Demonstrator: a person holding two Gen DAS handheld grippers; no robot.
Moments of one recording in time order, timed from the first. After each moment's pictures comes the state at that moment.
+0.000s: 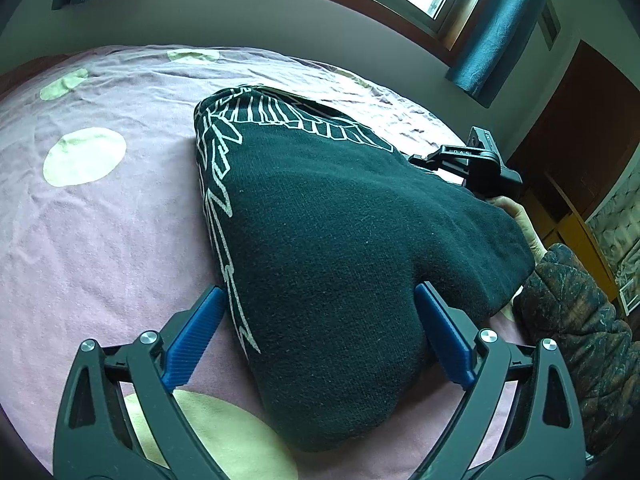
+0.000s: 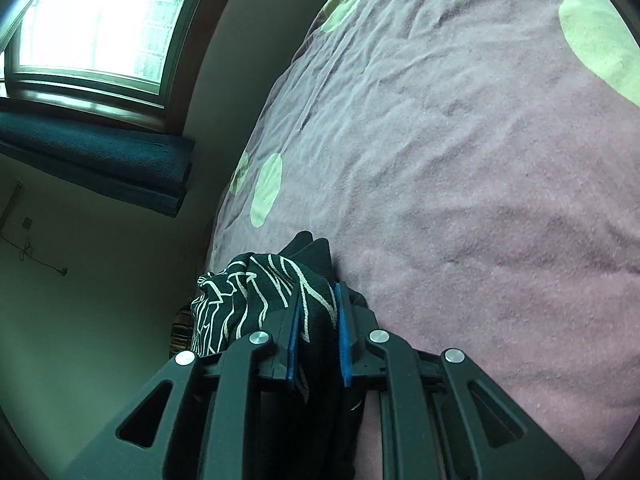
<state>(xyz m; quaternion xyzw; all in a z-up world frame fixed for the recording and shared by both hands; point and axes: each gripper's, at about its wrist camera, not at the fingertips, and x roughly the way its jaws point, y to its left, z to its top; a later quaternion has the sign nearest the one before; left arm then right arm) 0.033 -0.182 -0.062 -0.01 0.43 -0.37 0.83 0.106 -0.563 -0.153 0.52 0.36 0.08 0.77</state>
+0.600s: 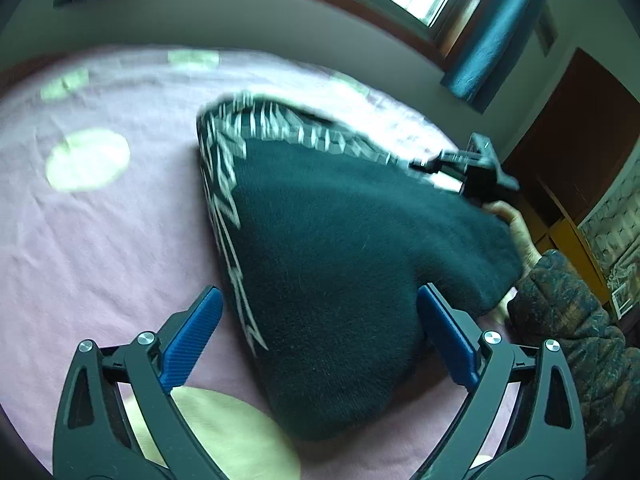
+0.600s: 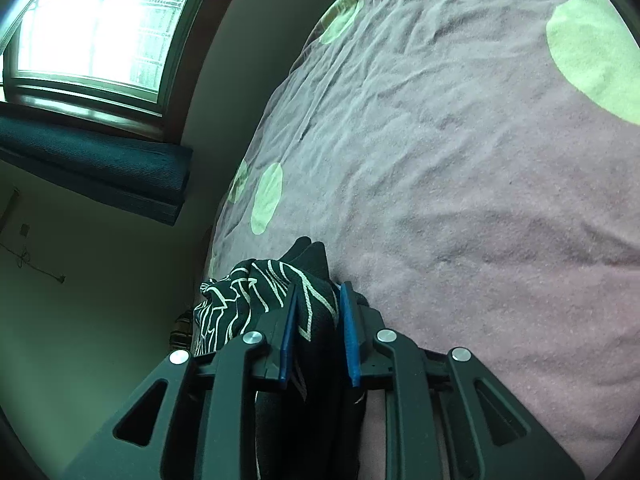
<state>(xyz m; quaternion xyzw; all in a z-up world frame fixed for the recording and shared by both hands) 0.033 -0.168 -0.045 -0.02 0.41 -0.38 0.83 0.099 -0.569 -0.136 0.52 0.35 0.06 0.78</state>
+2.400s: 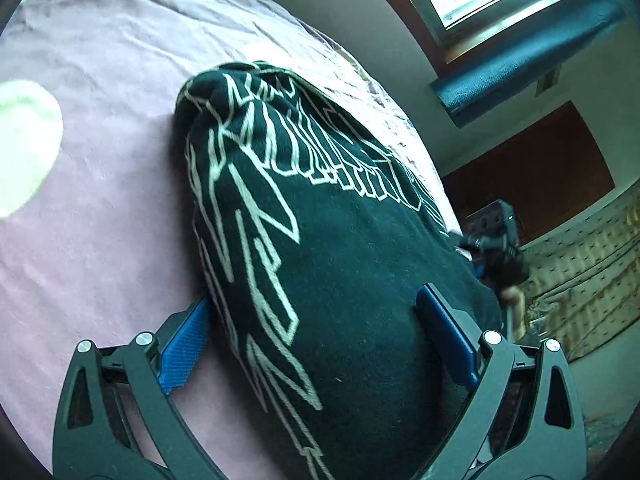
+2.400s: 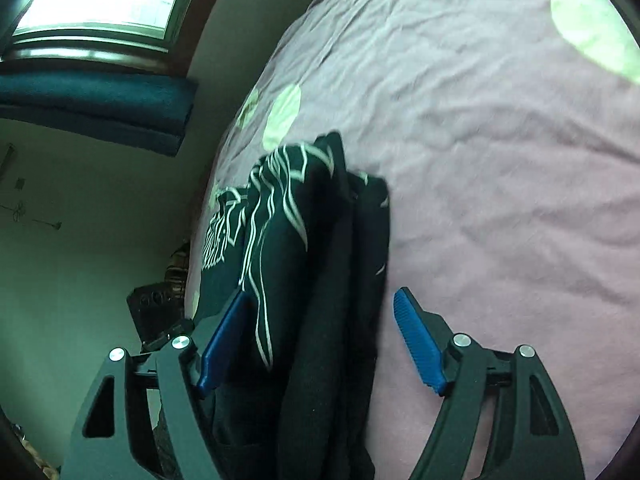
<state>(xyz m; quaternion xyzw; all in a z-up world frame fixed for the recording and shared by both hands) 0.165 -0.173 -0.100 -0.14 0.53 -0.44 0.71 0.108 -0.524 -0.130 0.47 0.46 0.15 0.74</state>
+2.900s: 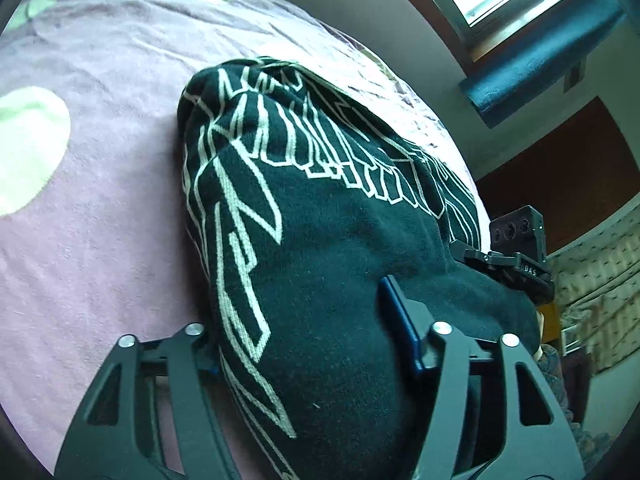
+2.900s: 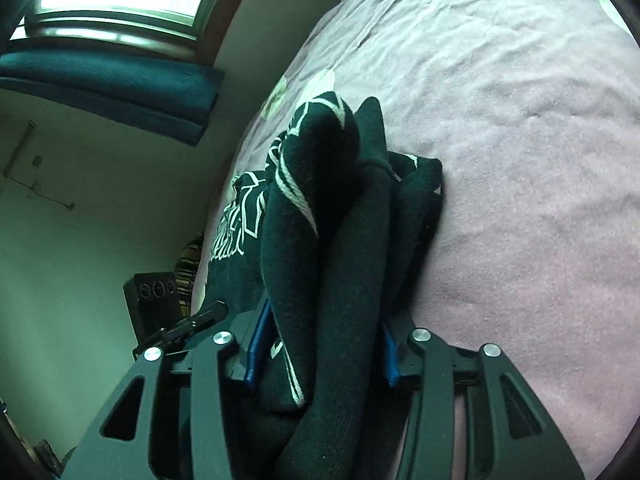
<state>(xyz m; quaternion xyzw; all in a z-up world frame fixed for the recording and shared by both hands) 0.152 -0.201 -0.097 -0.10 0.52 -0.39 0.75 0.105 -0.506 -0.131 0.46 0.41 0.16 0.77</state>
